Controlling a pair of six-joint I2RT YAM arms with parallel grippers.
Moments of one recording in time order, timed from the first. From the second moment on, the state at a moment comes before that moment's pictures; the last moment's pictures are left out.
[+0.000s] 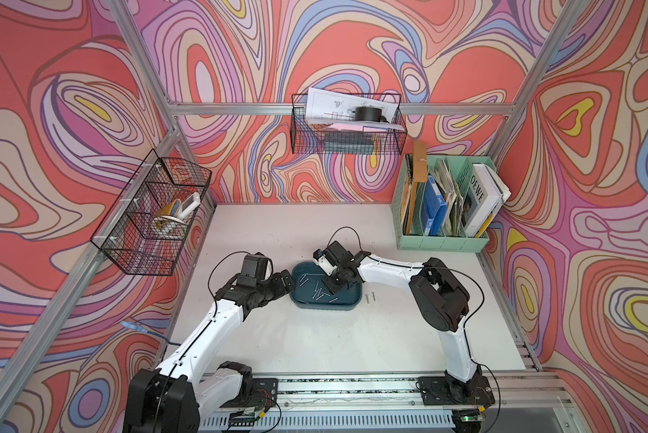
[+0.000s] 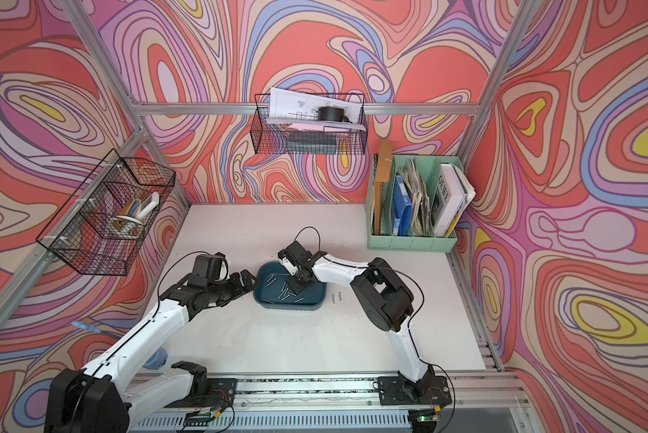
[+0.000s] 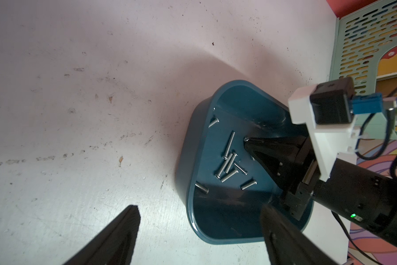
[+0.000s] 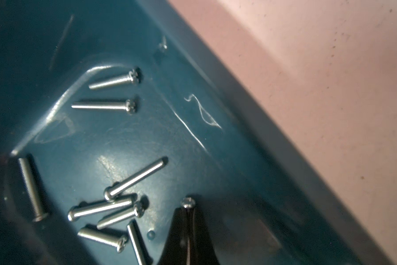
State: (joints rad) left arm -0.22 1.09 0.69 -0.51 0.21 -0.66; right arm 0.77 2.10 1.47 -0.48 -0.07 0.01
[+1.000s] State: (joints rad) left arm -0.36 1.13 0.84 -0.52 0.17 -0.64; right arm 0.76 1.67 1.28 -0.54 0.19 0.25
